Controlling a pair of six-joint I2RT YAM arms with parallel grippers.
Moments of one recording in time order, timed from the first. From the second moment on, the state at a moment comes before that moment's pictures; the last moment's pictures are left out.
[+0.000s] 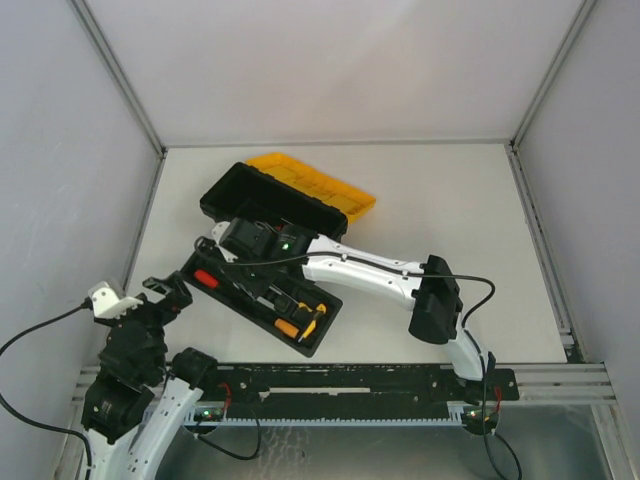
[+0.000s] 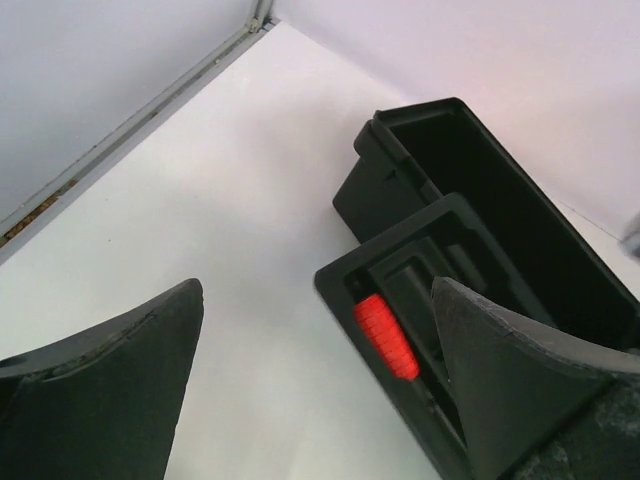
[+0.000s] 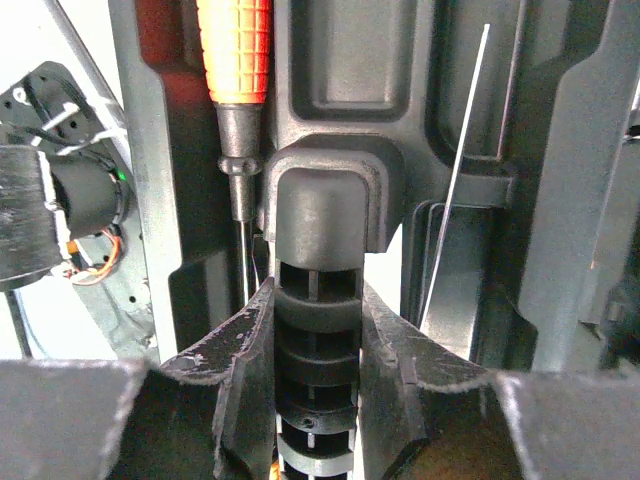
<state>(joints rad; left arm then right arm) -0.41 0.01 0.68 -0.83 -0.72 -0.52 1.20 2.10 2.03 -0.87 -0.02 0.19</state>
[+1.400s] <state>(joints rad) -0.28 0.62 0.79 -0.57 -0.50 -0.55 0.79 2.34 2.54 -0.99 -0.22 0.02</state>
